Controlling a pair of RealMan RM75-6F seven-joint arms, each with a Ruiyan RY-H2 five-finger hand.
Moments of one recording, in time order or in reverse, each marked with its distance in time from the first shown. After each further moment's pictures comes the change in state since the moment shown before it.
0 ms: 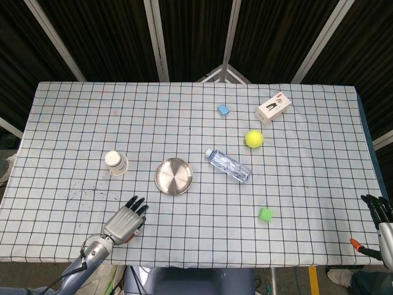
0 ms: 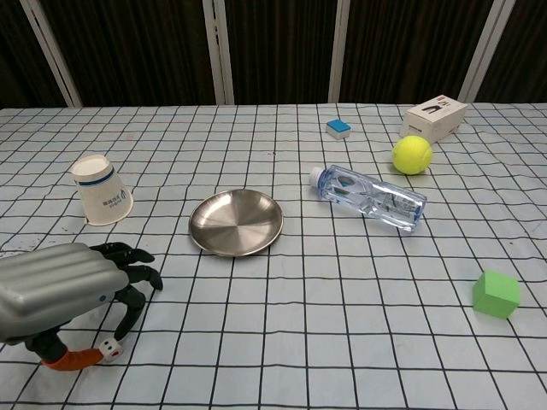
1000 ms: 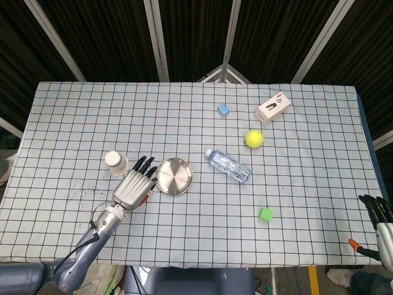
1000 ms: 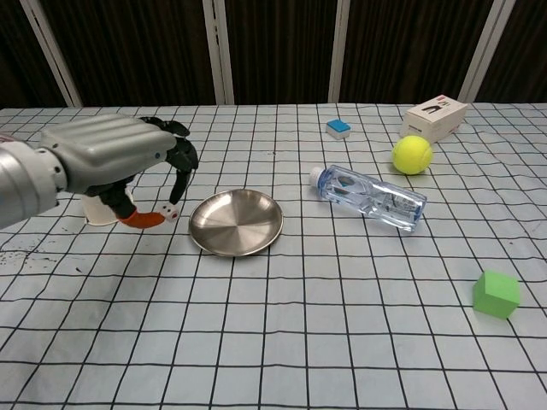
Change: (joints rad) left arm -0.171 -0.066 -0.291 0.074 -0.150 0.026 0.083; right arm 0.003 0.000 -0.006 -0.006 -0.010 -0.004 -0.006
